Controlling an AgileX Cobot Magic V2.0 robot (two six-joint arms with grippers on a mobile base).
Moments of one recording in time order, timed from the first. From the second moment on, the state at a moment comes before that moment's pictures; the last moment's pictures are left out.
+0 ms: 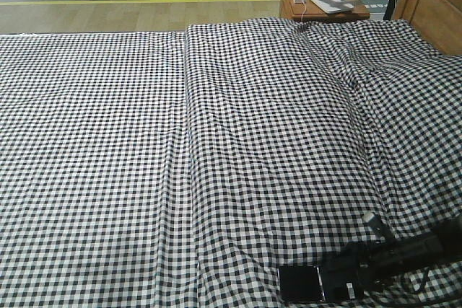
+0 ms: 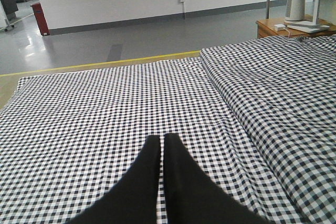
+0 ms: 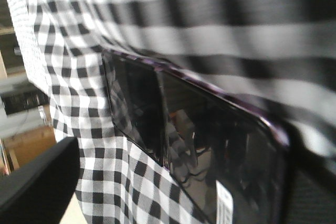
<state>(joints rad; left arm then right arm) 0.04 -0.01 0.03 -0.03 0.18 0.15 -0.37 2.84 -1.41 1.03 1.06 -1.24</state>
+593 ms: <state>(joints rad) 0.04 -0.01 0.03 -0.03 0.18 0.15 -0.33 2.85 -1.42 1.01 1.11 -1.25</state>
